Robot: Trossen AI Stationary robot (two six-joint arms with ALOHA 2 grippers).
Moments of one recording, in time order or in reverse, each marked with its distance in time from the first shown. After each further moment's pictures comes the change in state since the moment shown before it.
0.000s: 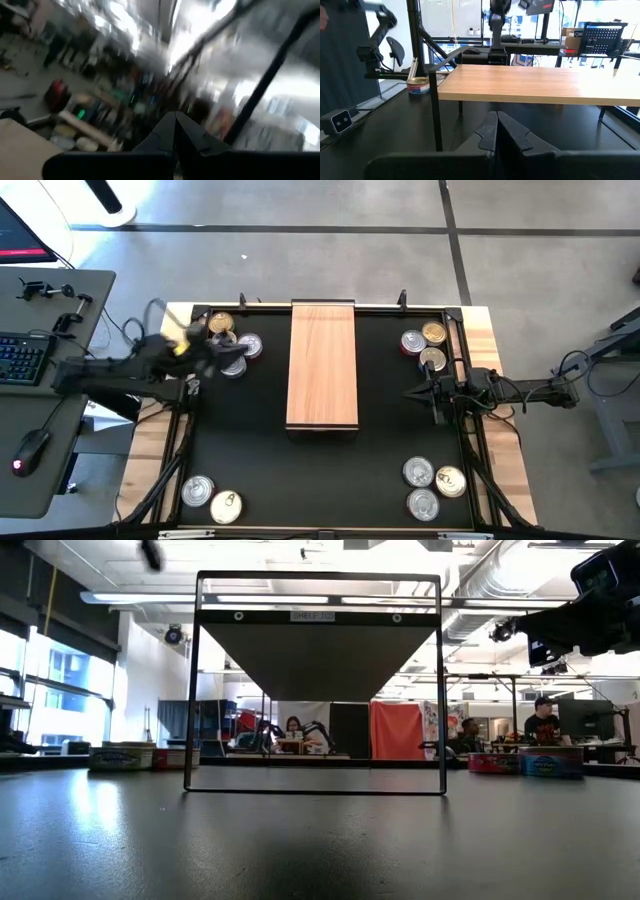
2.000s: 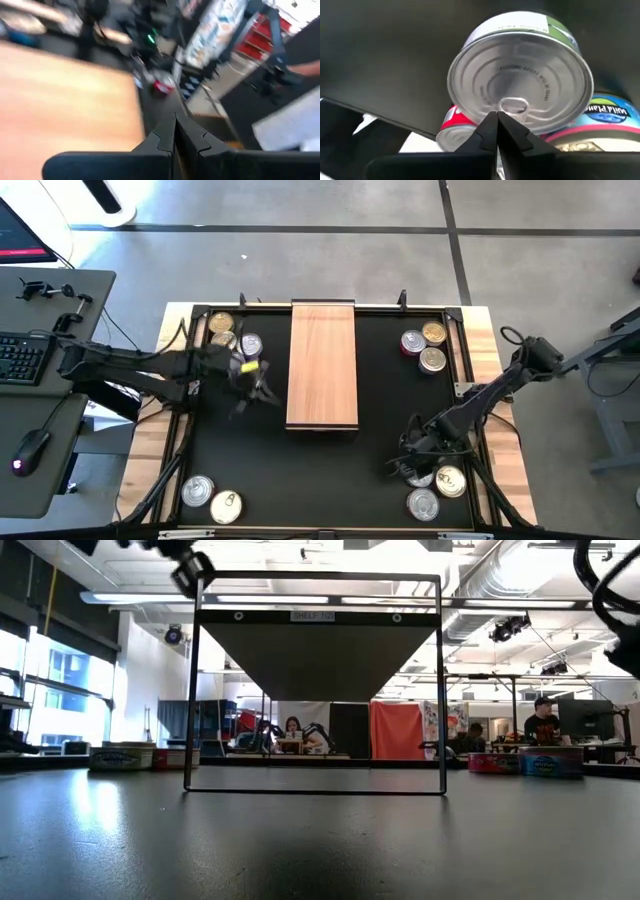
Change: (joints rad) left arm -0.077 0.353 0.110 -0.292 0.430 0.109; right arm 0.573 1.387 0.709 -0.532 -0.361 1.904
